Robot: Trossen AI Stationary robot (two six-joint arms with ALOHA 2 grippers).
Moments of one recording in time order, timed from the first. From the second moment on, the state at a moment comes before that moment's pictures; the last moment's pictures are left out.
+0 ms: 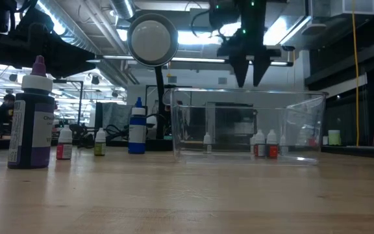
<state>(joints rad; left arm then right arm) 0.13 0.01 0.01 0.06 -0.29 0.02 -0.34 1.79 1.67 -1.30 0.34 0.66</state>
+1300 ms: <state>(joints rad) 0.13 0.01 0.01 0.06 -0.29 0.02 -0.35 1.87 1.24 -0.86 0.18 0.83</state>
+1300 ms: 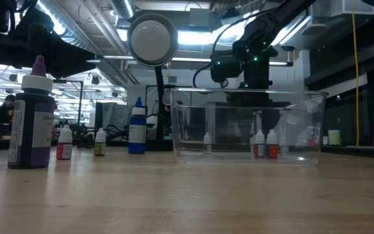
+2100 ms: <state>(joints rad) 0.13 0.01 0.01 0.06 -0.29 0.02 -0.36 1.87 1.24 -0.83 0.18 0.86</state>
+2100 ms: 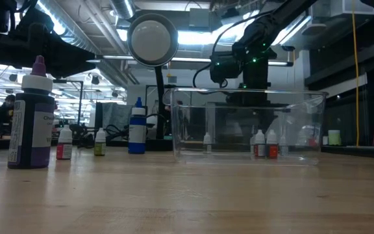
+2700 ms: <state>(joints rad) 0.13 0.01 0.01 0.06 -0.29 0.02 -0.36 1.87 1.24 -0.86 0.21 0.85</state>
